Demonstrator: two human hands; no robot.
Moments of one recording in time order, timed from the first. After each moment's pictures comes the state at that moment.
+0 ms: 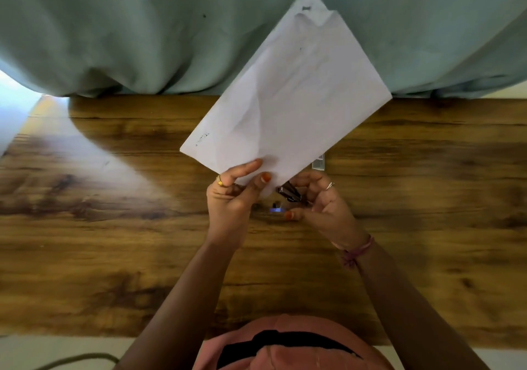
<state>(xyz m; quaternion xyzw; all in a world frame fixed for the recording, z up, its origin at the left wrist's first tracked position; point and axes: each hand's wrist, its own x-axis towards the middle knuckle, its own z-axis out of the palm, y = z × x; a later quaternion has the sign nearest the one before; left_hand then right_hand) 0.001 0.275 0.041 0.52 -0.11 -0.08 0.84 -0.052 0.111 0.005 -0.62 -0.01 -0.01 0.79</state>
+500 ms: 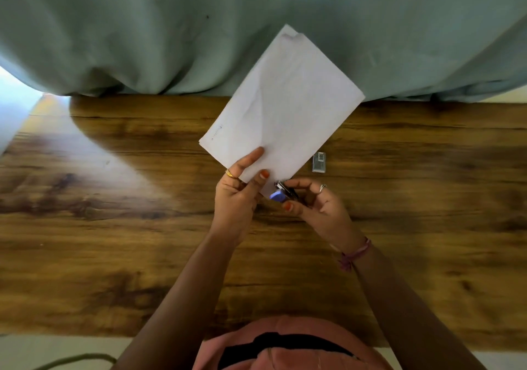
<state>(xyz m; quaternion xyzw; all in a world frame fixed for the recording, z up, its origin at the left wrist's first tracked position) 0.013 0.272 0.029 0.49 -0.06 -0.17 0.85 -0.051 0.114 -0.002 -0.68 0.03 -0.01 0.74</state>
